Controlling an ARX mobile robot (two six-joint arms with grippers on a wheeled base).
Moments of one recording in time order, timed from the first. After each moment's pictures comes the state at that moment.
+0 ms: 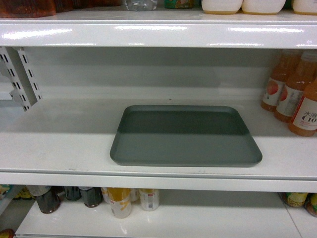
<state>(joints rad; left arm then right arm) 0.00 0.01 0.01 0.00 0.00 -0.02 0.00 0.00 0.01 0.00 0.00 -0.01</state>
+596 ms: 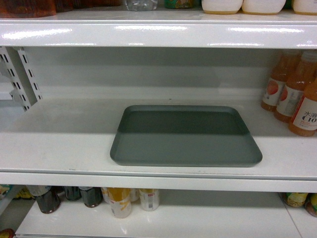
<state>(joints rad) 0.00 0.01 0.01 0.00 0.00 -0.02 0.00 0.00 0.01 0.00 0.00 -0.01</state>
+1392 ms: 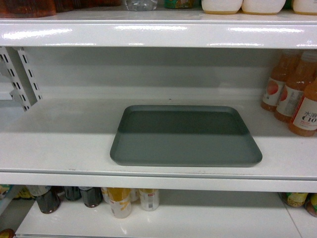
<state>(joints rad) 0.00 0.01 0.01 0.00 0.00 -0.02 0.00 0.00 0.01 0.00 0.00 -0.01</state>
